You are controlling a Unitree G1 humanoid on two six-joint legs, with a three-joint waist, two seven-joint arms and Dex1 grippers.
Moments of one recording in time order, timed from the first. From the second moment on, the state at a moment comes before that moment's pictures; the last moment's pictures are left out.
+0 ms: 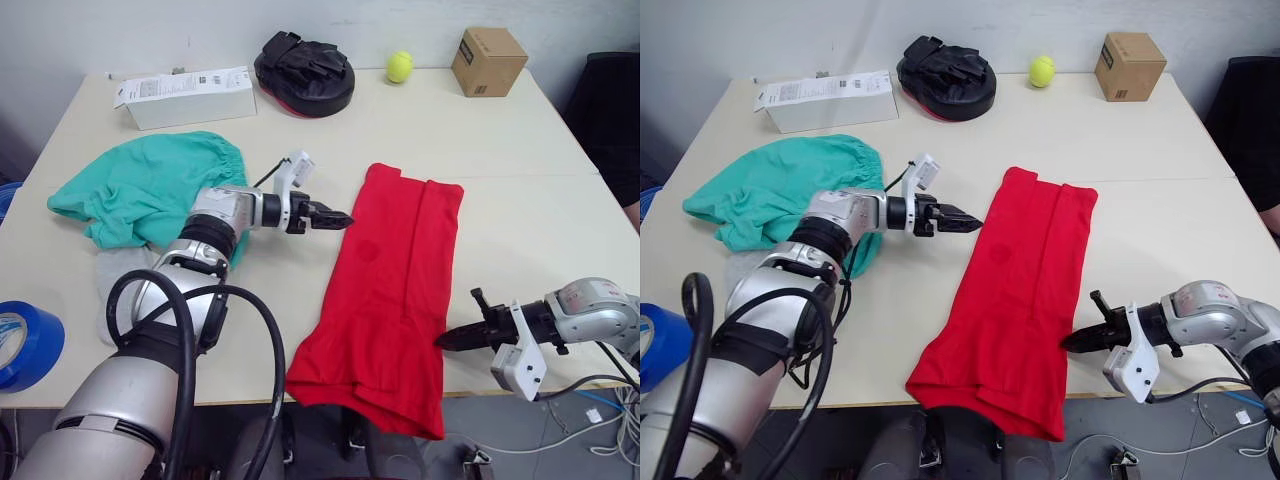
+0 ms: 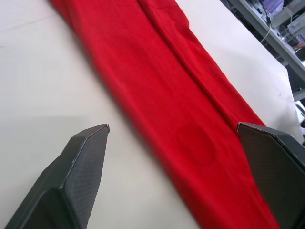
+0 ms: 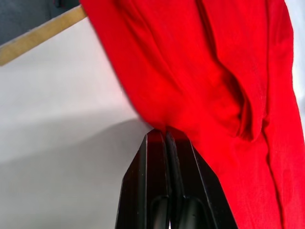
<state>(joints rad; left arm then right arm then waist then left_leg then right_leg) -1.30 0.22 -0.09 1.26 -0.23 0.51 -0.98 -0.46 -1.12 0.47 0.44 -0.16 -1.32 0.89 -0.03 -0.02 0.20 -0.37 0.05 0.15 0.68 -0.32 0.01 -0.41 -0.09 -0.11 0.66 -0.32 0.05</state>
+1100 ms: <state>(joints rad) -1.28 0.13 0.15 1.35 -0.12 0.46 -0.76 -0.40 -1.17 0.39 0.49 -0.24 -1.38 0.83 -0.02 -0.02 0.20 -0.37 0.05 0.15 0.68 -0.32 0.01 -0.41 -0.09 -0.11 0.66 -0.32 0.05</state>
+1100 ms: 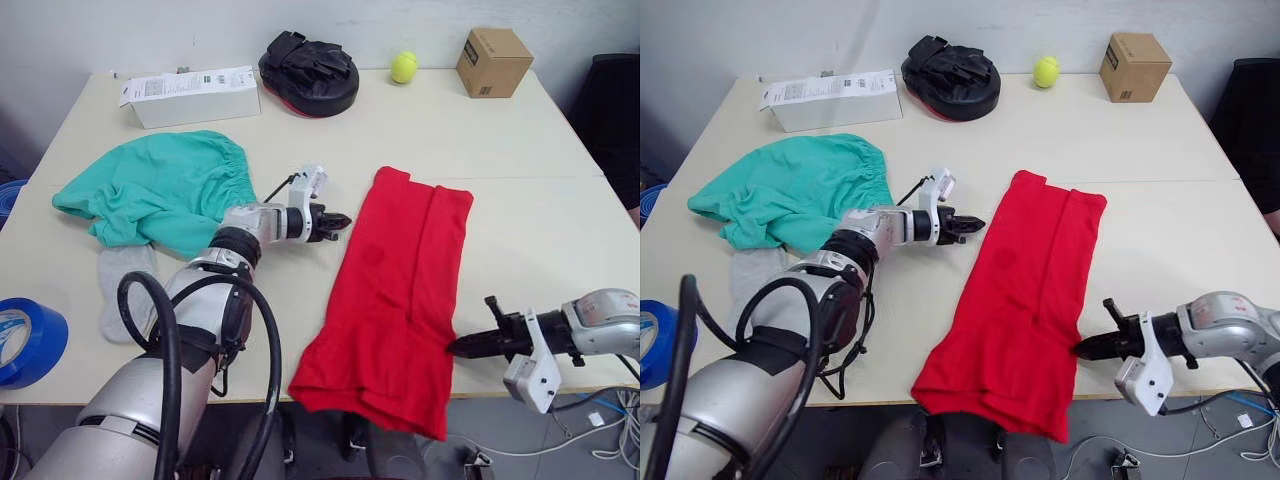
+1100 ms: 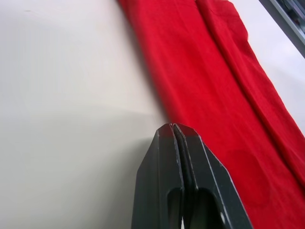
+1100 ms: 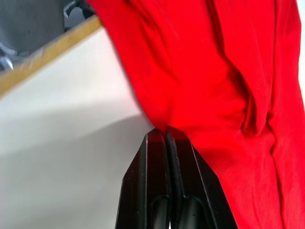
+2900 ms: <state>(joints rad) -1.28 0.14 0.23 1.34 -0.09 0.48 -0.62 -0.58 -1.16 0.51 0.59 -0.21 -1.40 0.88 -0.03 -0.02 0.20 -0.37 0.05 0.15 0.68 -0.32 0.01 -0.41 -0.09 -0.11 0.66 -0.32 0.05</state>
